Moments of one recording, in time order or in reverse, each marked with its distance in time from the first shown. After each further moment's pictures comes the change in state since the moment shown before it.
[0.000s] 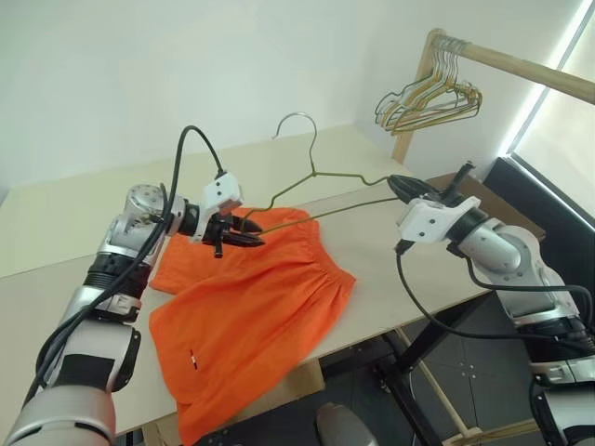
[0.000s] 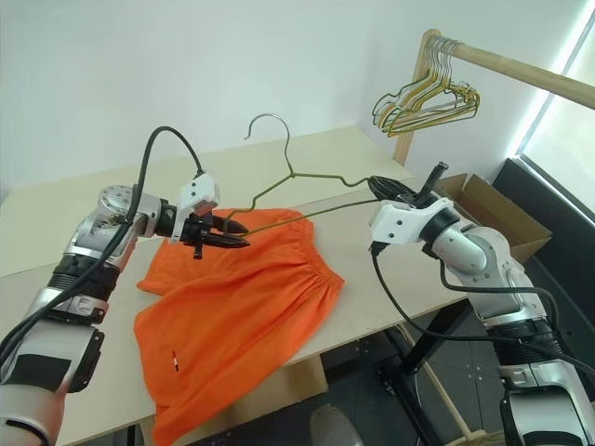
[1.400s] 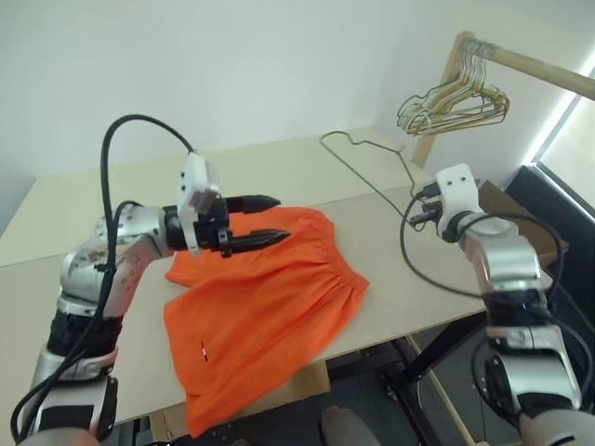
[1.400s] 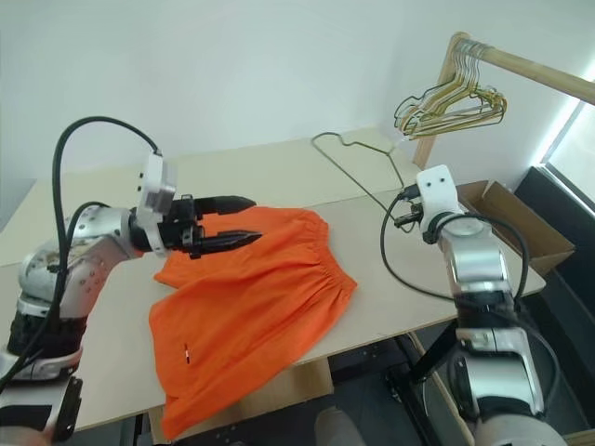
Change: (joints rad) left arm 0.249 0.044 0.259 -0.631 -0.516 0.249 0.292; right arm -0.098 0.158 -0.065 0.023 0.318 0.916 0.010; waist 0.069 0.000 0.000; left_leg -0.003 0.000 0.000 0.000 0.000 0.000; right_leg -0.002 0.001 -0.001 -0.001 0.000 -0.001
